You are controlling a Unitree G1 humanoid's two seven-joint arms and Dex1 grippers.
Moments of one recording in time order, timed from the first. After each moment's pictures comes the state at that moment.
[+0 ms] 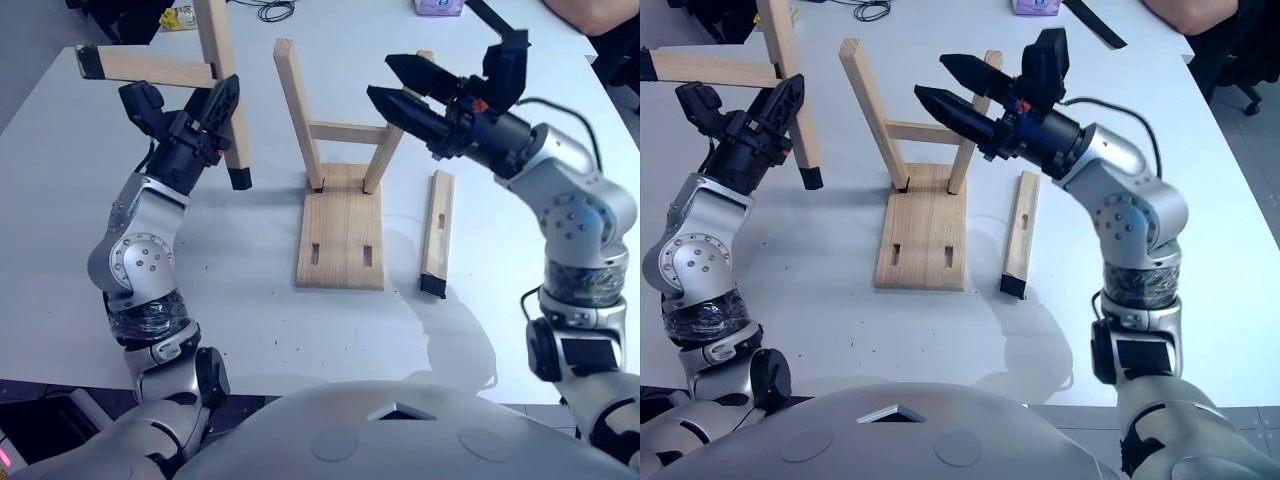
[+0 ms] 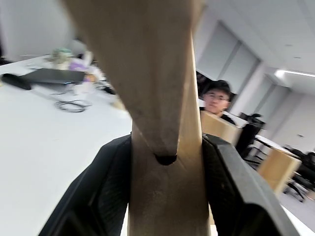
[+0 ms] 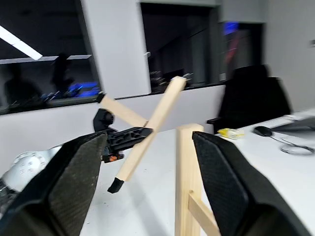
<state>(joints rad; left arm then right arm) -0.27 0.23 0.40 -0.28 -0.76 0.61 -0.42 -0.52 -0.44 -0.04 -0.26 0.87 0.67 0.77</state>
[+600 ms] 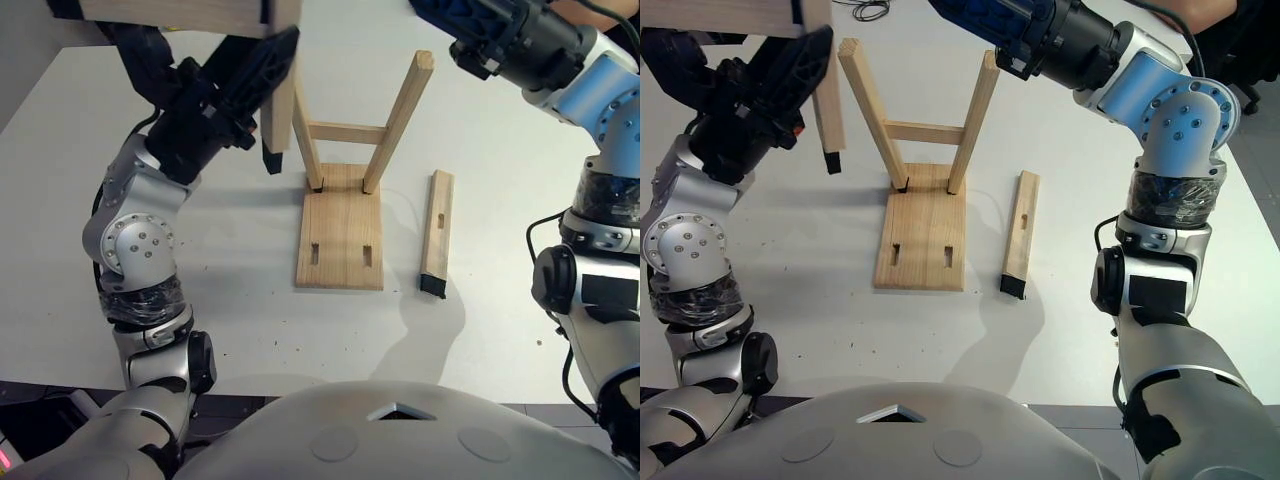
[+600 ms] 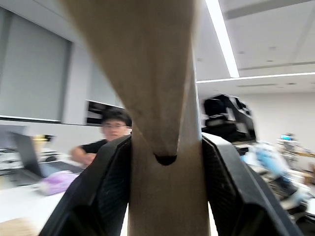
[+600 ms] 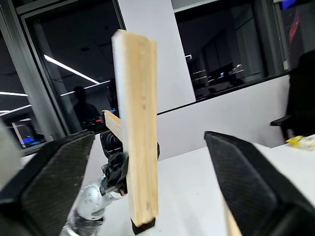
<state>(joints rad) -0.37 0.33 0.25 -0.36 -0.95 0.52 -0.79 -0.85 -0.42 -0.18 0.05 1.14 1.00 0.80</state>
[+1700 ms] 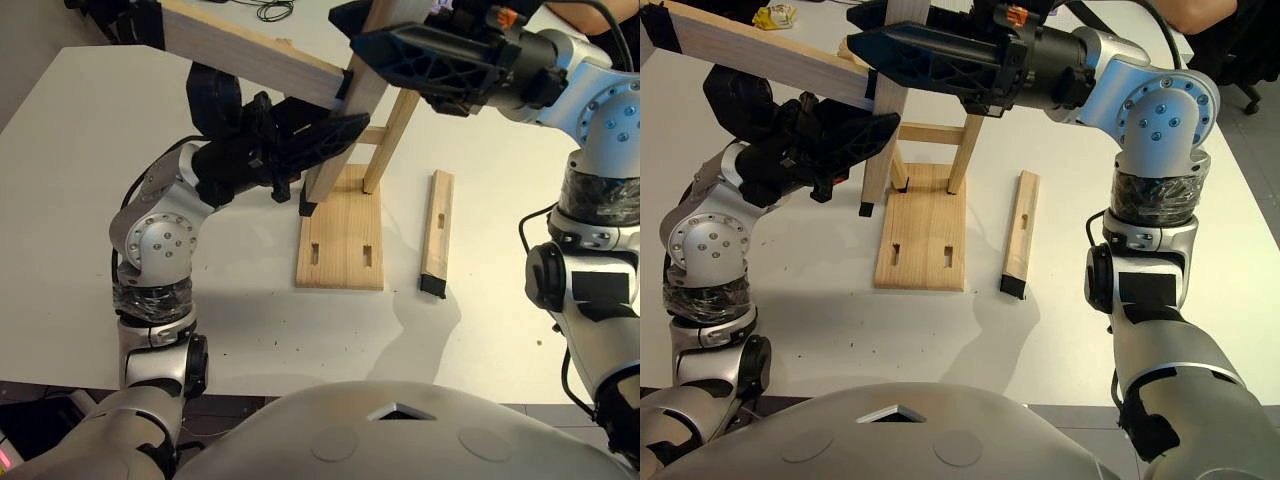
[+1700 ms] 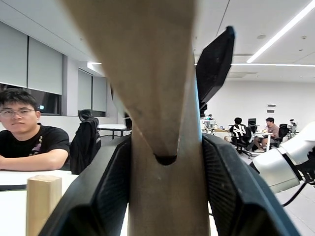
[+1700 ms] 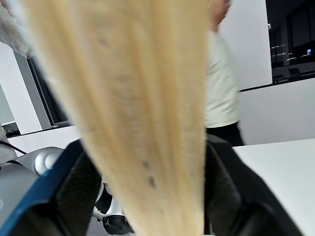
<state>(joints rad) -0.37 0.36 0.10 -0.35 -1.00 0.56 -0.98 -0.87 -0.40 -0.08 -0.05 1.13 1.04 1.00</state>
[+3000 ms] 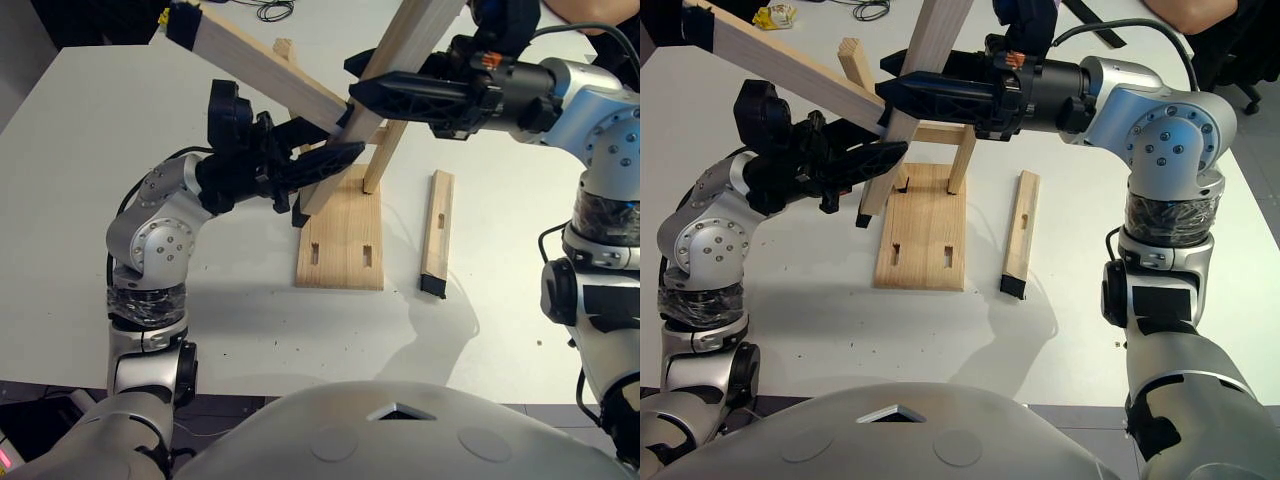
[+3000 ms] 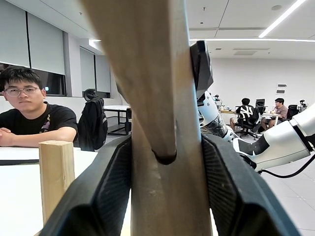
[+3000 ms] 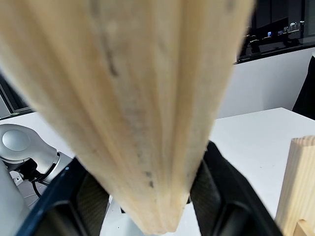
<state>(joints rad) -0.34 0.41 0.08 -0.32 -0.90 0.53 -1.02 -0.79 -0.47 -0.06 -0.14 1.06 1.04 0.95</state>
